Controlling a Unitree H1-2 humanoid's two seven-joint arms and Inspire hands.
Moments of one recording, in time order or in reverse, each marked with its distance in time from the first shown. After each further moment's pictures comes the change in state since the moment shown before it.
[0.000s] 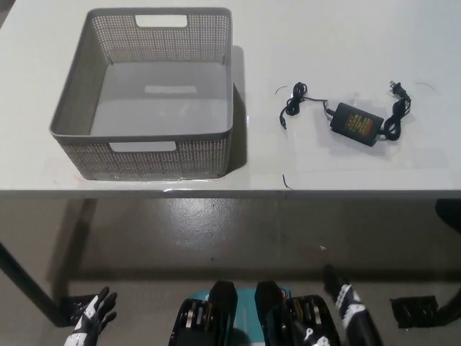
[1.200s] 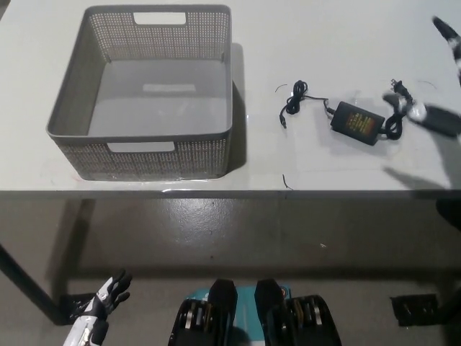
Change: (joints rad) left_arm -0.043 0.043 -0.024 -0.059 -0.010 0.002 -0.058; right_arm -0.834 -0.394 -0.137 0.257 -0.255 0.213 0.002
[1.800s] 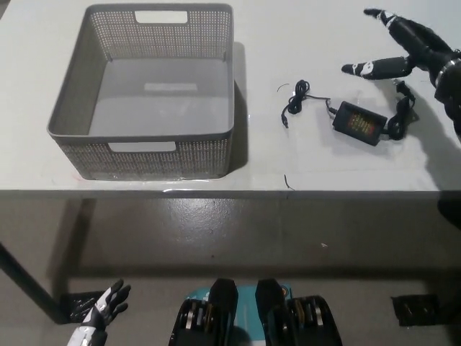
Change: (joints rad) left_arm 0.041 0.000 -0.001 0.001 0.001 -0.003 0.000; right_arm -0.448 -0.005 0.332 0.635 -0.146 0.148 0.213
